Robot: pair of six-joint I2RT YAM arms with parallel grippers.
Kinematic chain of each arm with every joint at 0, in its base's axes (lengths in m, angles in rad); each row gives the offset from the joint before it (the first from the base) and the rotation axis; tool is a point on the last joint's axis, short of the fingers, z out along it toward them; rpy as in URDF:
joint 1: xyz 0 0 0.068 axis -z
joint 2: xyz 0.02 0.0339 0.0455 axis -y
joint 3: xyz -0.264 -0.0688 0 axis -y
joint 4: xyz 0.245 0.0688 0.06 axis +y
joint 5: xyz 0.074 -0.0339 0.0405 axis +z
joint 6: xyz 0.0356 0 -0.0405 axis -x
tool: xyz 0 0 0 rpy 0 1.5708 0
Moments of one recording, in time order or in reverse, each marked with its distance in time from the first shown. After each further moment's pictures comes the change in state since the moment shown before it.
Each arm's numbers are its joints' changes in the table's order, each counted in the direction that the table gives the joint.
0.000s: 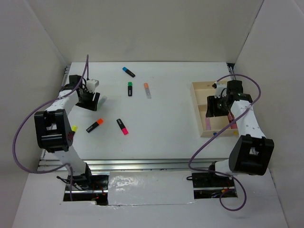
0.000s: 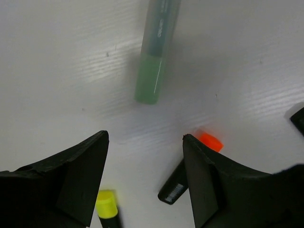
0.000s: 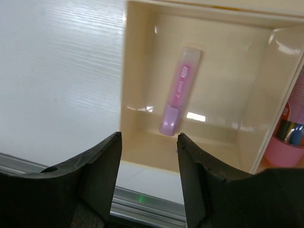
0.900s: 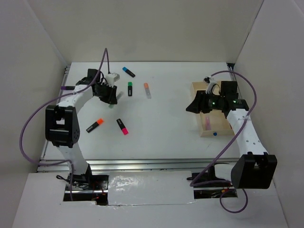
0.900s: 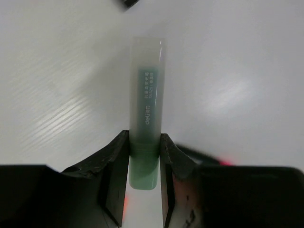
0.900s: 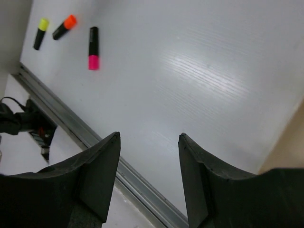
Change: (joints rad) left arm 0.187 -0.163 0.163 -0.004 -0.274 0.027; right arm -0.124 0.181 -0.050 -0.154 0.475 -0.262
